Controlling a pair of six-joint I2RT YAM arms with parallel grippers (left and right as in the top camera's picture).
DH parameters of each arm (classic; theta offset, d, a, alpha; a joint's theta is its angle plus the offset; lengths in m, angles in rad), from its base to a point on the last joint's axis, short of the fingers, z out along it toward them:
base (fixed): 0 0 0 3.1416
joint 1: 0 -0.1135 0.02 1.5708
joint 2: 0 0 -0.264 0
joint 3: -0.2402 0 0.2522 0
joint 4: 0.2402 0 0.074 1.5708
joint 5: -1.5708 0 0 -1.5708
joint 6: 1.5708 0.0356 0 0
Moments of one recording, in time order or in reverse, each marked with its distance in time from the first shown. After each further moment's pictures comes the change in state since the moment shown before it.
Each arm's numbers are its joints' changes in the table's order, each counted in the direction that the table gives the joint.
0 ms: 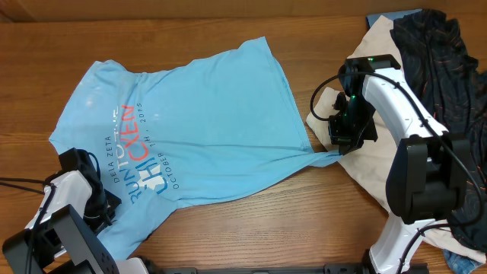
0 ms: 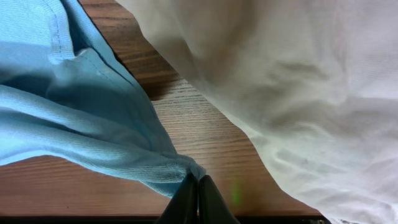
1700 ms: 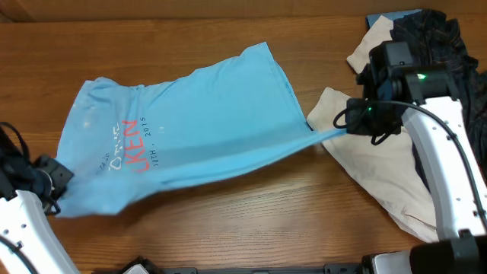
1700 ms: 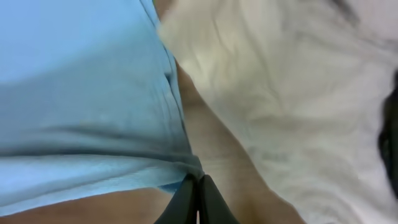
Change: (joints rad) left arm -0.124 -0.337 -0.709 0.598 -0.309 0.233; right arm 0.000 -0.430 -0.039 -0.095 0.001 0.023
